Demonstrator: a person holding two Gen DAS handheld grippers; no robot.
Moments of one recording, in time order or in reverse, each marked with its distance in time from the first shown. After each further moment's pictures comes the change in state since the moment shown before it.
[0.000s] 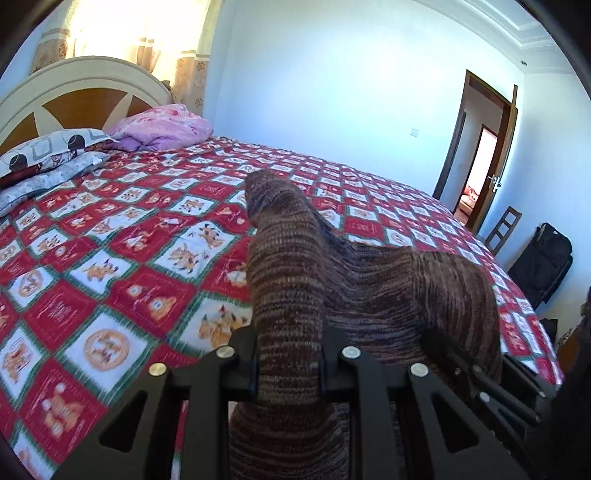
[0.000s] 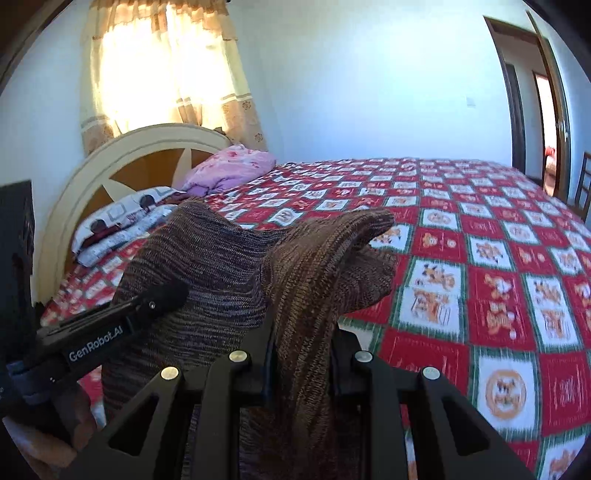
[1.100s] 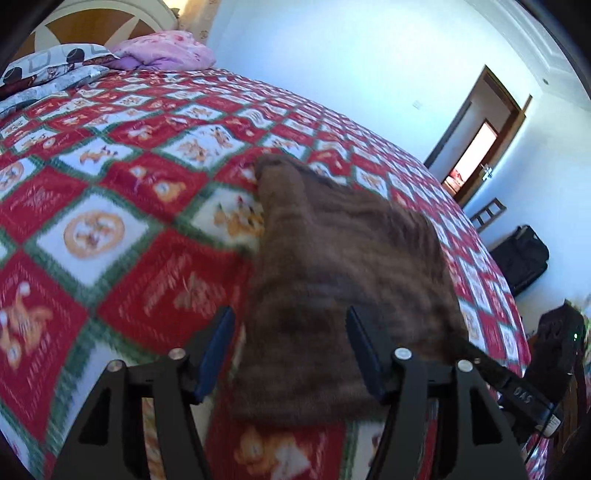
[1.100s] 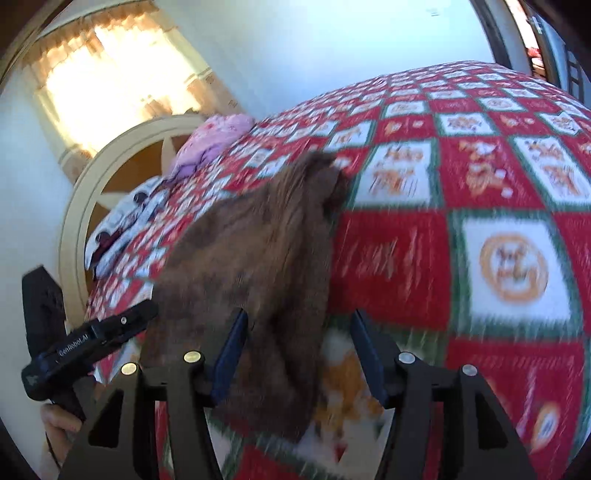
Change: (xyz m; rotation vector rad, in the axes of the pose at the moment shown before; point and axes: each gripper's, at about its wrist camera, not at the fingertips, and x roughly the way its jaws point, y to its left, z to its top) left arm -0.012 0.048 -0.068 -0.130 0.240 -0.139; right arm -0.002 -0.070 -0.075 0.285 0.223 0.132
